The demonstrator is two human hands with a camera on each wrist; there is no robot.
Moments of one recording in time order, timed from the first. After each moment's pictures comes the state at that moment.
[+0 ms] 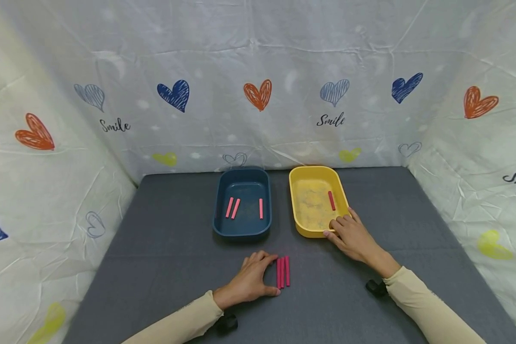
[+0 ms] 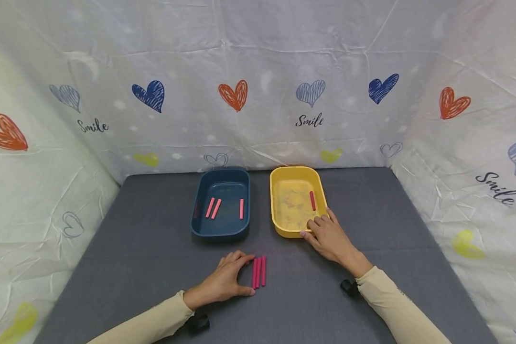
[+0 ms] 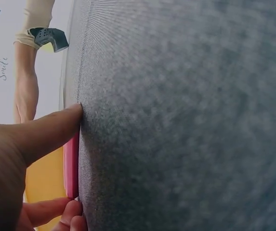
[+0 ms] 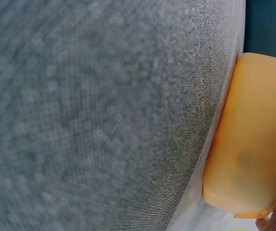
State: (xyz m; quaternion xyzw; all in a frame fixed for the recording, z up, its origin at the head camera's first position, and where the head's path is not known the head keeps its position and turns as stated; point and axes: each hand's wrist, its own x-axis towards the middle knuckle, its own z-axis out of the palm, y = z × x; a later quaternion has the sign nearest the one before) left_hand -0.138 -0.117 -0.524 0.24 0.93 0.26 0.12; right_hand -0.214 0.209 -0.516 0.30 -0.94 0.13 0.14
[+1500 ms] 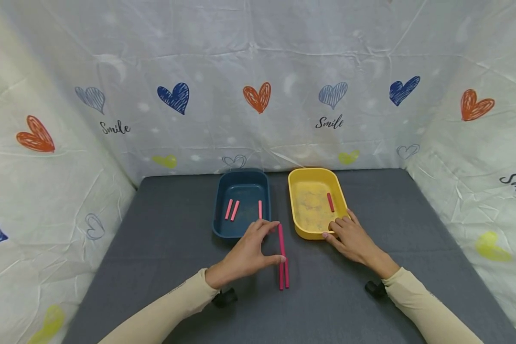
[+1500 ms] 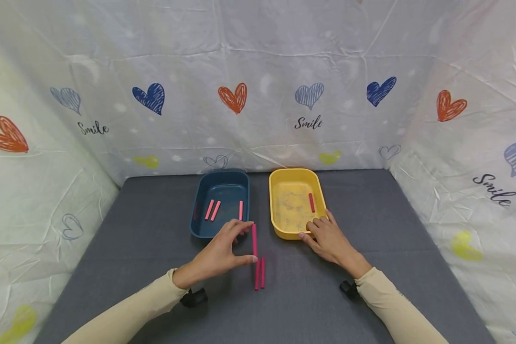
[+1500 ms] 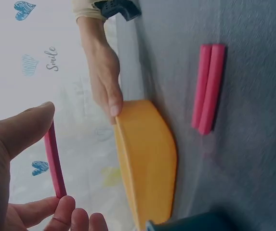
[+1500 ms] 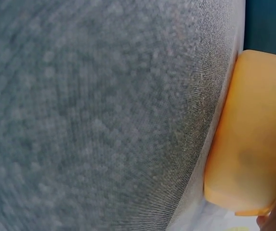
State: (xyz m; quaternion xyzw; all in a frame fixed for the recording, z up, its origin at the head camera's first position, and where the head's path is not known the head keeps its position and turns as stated) left_hand -0.161 -0.111 -0.441 0.23 0.91 0.34 0.04; right_hand -0.214 0.209 -0.515 0.30 -0.93 0.14 0.14
